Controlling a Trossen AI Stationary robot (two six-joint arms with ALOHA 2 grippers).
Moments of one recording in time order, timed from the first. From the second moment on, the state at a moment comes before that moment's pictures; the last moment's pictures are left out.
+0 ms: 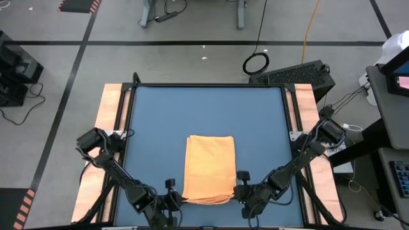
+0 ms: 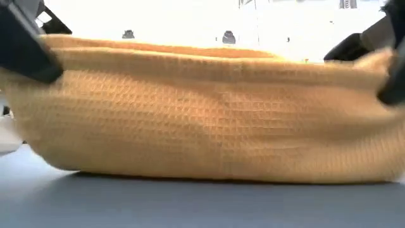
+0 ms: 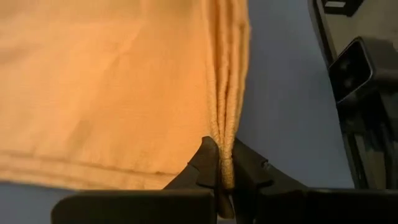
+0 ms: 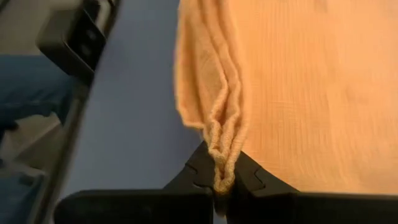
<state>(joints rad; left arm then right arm) -0.86 1.88 1.09 -0.13 -0.66 -0.74 0.76 1.74 0.92 -0.04 0.38 0.61</state>
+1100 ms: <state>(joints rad) -0.77 1.92 1.08 -0.12 -0.46 -0.83 0.78 1.77 0.86 0.03 0.33 0.67</state>
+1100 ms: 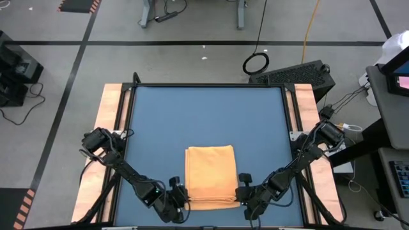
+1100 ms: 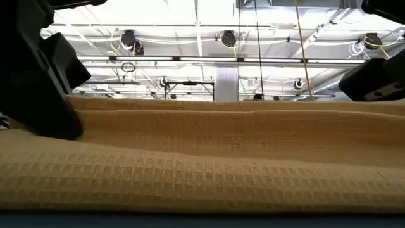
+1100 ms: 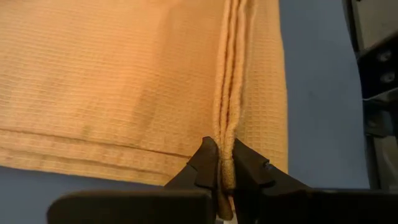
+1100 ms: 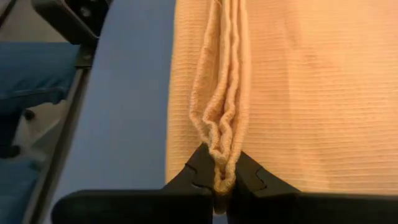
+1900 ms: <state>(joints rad) -0.75 1.92 1.08 -0.10 -0.47 -0.83 0.89 1.70 0.91 -0.06 0.59 0.54</state>
